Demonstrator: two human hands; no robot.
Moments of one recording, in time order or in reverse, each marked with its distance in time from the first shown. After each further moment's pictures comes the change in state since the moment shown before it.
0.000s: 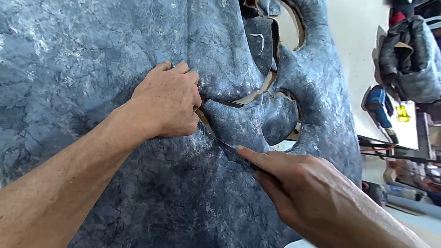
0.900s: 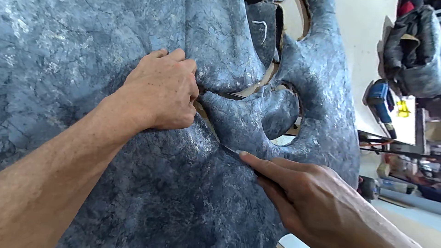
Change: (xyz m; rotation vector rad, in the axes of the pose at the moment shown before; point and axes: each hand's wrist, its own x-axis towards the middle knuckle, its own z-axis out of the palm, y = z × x) left_hand -0.001 0.000 -0.001 -0.006 -0.017 -0.006; right_hand -0.022 0.004 0.008 0.032 -0.033 0.016
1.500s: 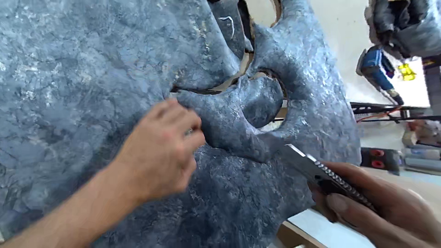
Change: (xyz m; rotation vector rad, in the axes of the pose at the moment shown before) left_hand -0.045 0.068 0.024 -0.113 0.304 0.307; right_hand -0.110 0.038 -0.013 0.914 0.167 0.421
